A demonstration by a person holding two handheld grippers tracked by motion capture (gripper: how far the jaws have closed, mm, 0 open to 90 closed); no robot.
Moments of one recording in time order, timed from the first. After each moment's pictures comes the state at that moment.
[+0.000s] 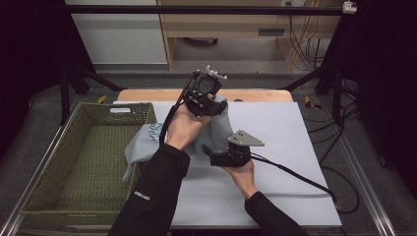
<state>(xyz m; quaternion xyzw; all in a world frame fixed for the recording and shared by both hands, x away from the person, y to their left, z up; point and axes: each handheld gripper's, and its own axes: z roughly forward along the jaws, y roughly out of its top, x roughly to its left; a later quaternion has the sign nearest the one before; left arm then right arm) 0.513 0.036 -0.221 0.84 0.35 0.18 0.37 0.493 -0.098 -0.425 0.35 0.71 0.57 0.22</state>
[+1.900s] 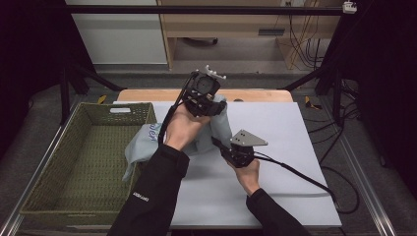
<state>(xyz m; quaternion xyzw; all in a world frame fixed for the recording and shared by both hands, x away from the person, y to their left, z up) 0.510 0.038 -0.219 0.84 0.34 0.19 0.37 0.488 -0.108 -0.416 0.31 0.73 0.57 0.23</state>
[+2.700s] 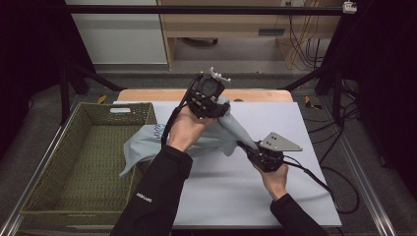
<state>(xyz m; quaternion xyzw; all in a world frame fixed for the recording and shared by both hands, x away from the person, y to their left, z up) 0.509 0.029 -0.222 0.85 0.33 0.18 0.36 0.460 -0.177 -0.390 0.30 0.72 0.57 0.26</state>
